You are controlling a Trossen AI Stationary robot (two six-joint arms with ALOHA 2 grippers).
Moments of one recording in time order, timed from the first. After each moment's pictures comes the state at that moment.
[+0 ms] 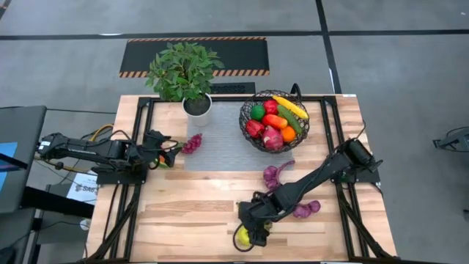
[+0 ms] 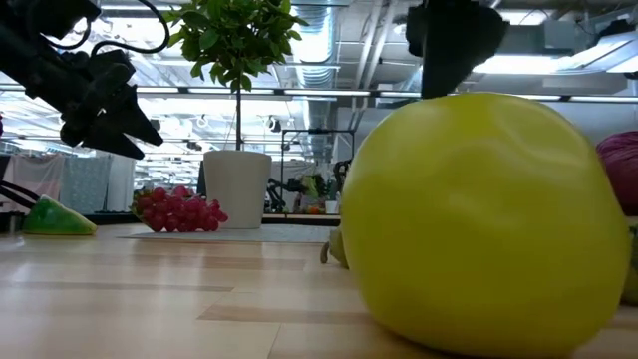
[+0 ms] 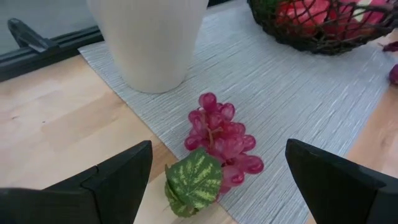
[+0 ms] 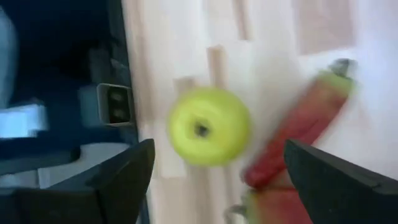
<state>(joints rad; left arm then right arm) -0.09 0.46 0.30 -0.57 -0.64 -0.68 0.50 1.95 1.59 -0.71 -0.08 0.71</state>
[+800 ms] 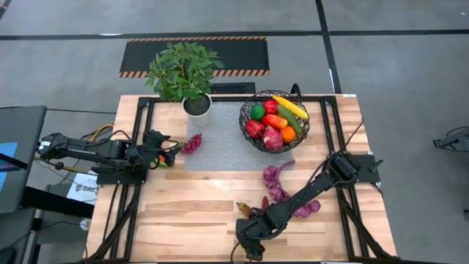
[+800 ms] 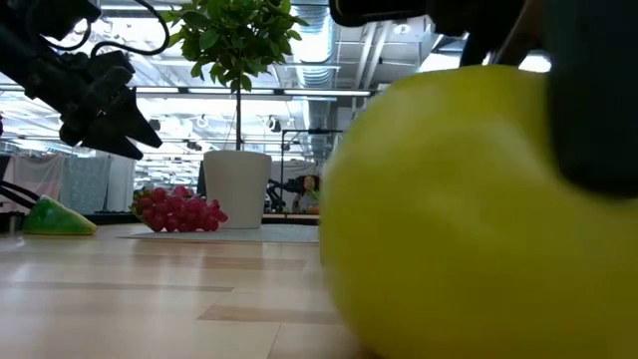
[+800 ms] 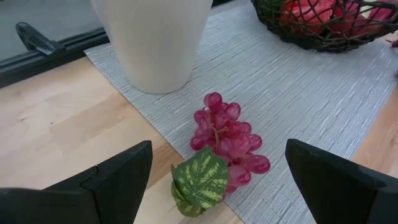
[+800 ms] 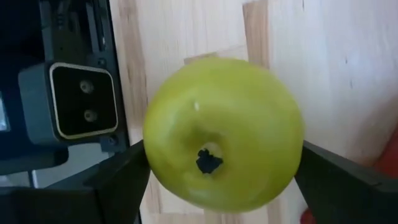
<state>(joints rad) -0.09 0.46 0.30 -0.58 -0.66 -0.67 0.57 2.16 1.60 -0.60 -0.02 0.74</state>
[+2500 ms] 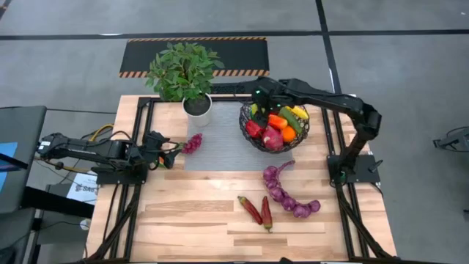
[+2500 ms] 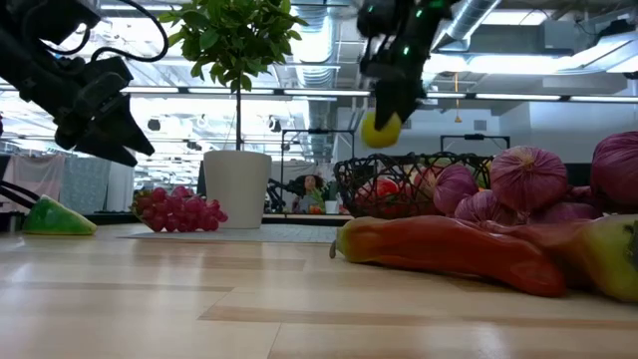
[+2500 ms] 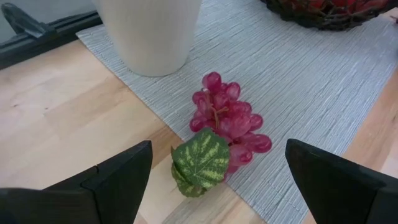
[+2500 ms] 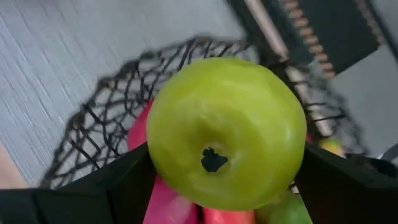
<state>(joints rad) -0.09 0.46 0.30 -0.63 -0.60 -0.68 -0.43 1.71 1.60 -0.98 0.19 0.03</state>
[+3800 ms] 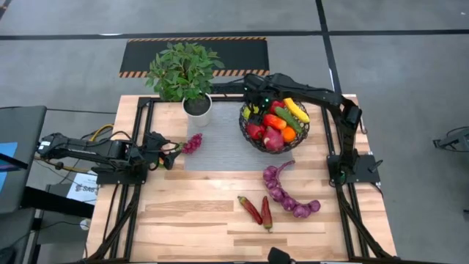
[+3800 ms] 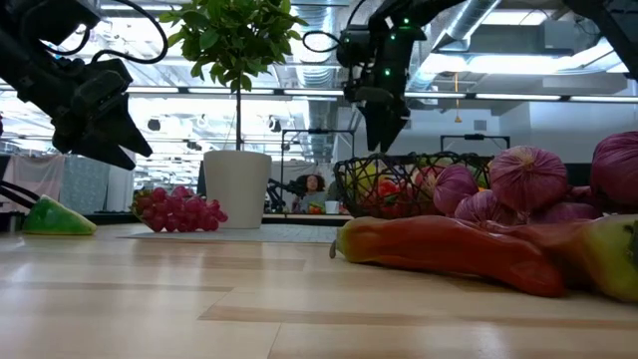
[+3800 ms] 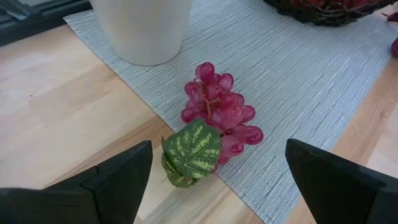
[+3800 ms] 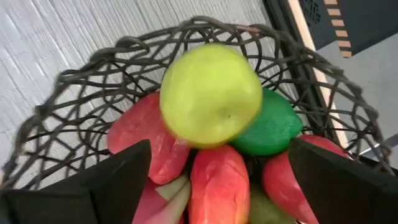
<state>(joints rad) -0.09 0.46 0.30 -0.64 -0.56 -0.72 -0.48 1.94 1.79 -1.13 0.13 -0.06</state>
